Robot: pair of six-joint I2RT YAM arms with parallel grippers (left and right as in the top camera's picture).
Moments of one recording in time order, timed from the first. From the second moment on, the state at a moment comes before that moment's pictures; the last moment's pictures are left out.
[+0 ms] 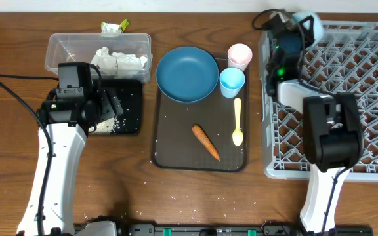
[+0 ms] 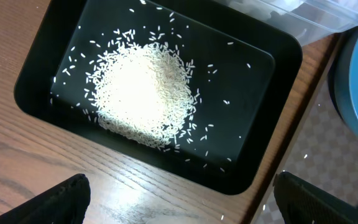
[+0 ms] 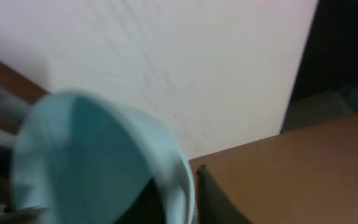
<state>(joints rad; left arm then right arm) 0.07 1.35 1.14 -0.91 -0.09 -0.33 0.16 2.21 1.31 0.89 0.73 -1.16</state>
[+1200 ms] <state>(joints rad) 0.07 1.35 1.14 -0.91 -0.09 -0.33 0.32 1.68 1.31 -0.12 -0.04 0.13</state>
